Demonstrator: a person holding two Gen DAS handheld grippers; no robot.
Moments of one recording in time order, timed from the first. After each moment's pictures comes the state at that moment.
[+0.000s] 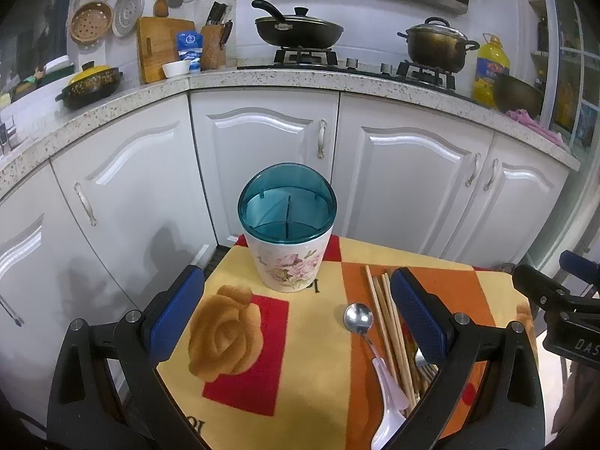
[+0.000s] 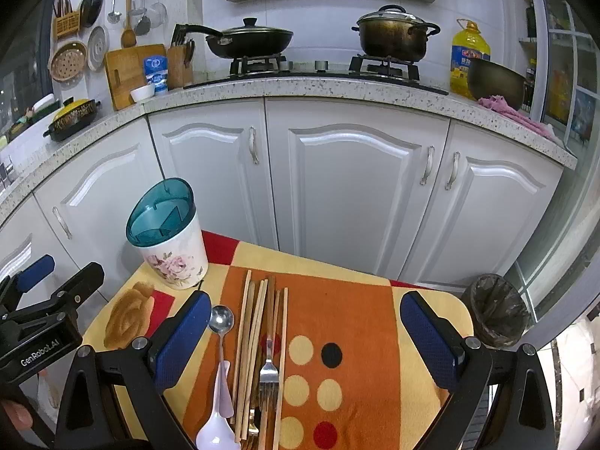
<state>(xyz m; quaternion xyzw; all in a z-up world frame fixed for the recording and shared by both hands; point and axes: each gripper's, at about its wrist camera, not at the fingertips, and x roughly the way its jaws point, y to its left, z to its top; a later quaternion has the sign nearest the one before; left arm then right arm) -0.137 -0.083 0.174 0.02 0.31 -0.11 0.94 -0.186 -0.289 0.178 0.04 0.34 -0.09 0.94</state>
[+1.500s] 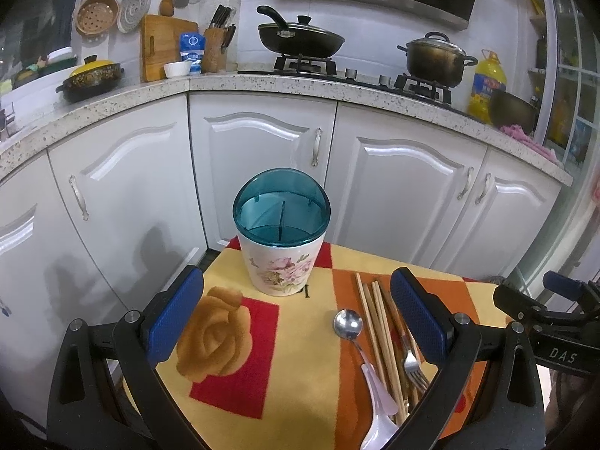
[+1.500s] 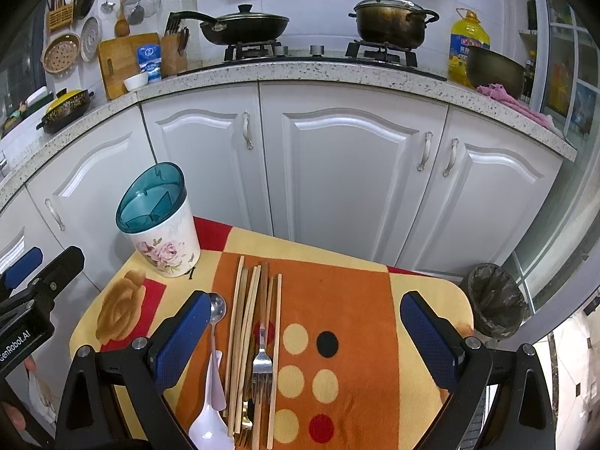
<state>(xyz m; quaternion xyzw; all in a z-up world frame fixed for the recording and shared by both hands) -0.140 -0.077 0.172 -0.01 0.29 -0.12 0.95 -0.184 -0.294 0.165 0.04 0.36 -0.09 0.93</state>
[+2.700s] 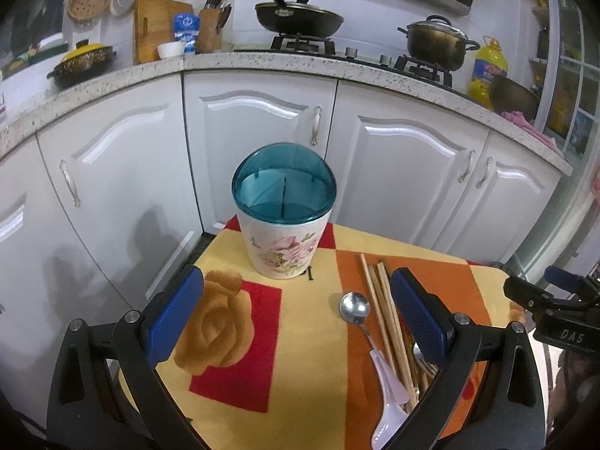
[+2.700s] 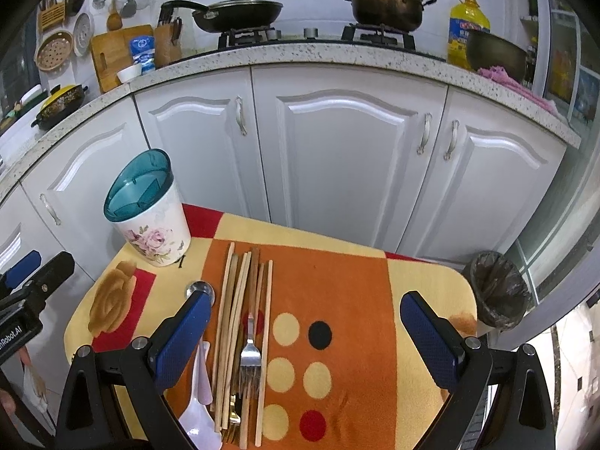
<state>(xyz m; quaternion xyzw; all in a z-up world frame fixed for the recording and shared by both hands) -0.125 -0.066 0.150 -0.01 0.33 -0.14 0.93 -0.178 -0.310 0.148 0.05 0.39 -0.09 0.92</state>
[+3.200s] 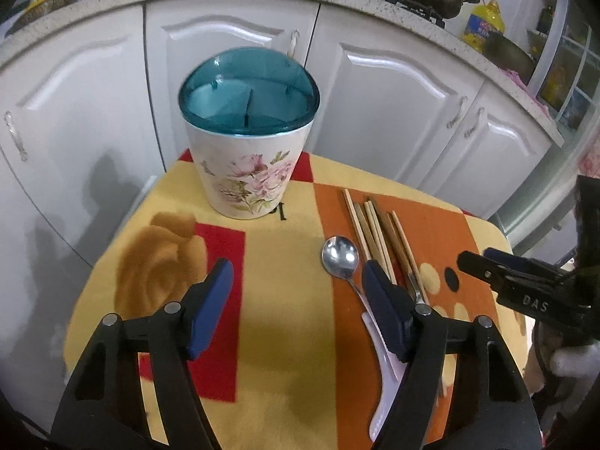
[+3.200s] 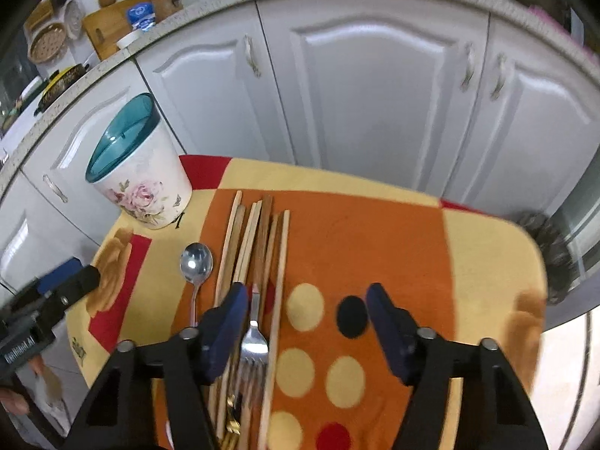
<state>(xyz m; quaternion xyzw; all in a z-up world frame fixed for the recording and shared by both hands) -0.089 -0.091 0.084 -0.01 0.44 -0.19 0.88 -0.128 -0.322 0.072 0.11 0.47 -0.02 0.88</state>
